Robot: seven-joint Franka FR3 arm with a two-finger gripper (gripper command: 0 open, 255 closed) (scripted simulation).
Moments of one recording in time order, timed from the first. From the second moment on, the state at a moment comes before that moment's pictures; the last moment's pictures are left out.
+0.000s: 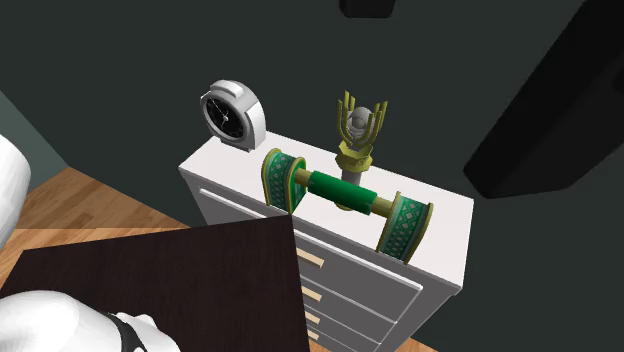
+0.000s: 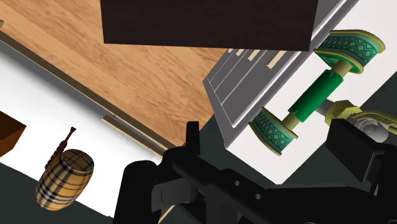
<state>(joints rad) 0.02 -0.77 -0.04 -2.33 0.00 1.46 -0.06</state>
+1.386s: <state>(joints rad) 0.05 -0.53 0.32 -2.66 0.25 2.06 0.46</state>
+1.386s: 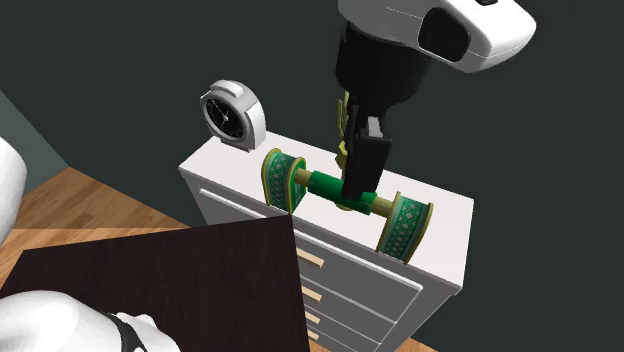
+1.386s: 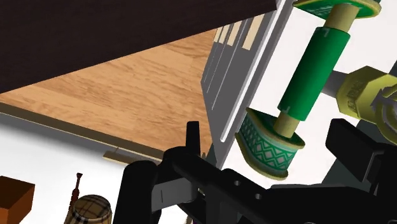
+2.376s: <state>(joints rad) 0.02 0.13 0.51 -2.50 0.02 2.57 1.03</state>
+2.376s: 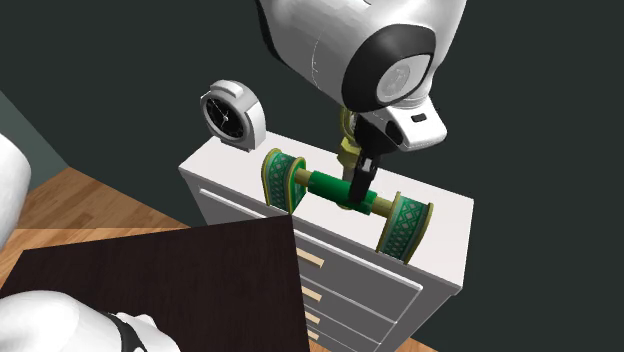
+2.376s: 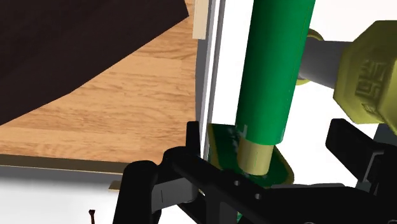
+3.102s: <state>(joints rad) 0.11 0.37 0.40 -2.42 -0.17 2.71 1.22</state>
